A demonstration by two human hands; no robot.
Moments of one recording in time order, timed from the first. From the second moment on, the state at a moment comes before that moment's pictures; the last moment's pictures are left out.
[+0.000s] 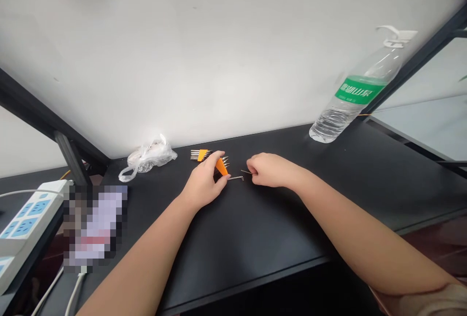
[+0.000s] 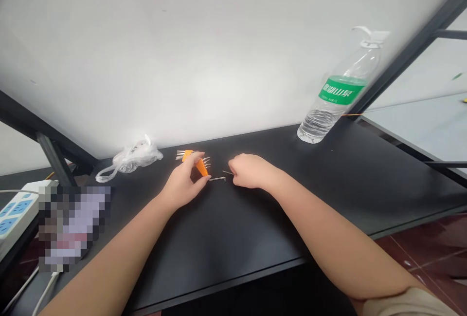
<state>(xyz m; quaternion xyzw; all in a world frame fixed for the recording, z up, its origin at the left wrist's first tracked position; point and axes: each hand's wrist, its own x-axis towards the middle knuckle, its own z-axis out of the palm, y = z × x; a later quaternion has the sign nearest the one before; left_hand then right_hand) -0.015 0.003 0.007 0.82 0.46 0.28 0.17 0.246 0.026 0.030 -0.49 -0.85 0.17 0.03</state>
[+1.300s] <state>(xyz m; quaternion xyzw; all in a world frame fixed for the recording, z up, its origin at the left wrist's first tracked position) -0.012 -0.002 0.011 0.83 0.43 0.29 0.21 0.226 0.012 0.037 -0.32 -0.87 0.18 0.34</state>
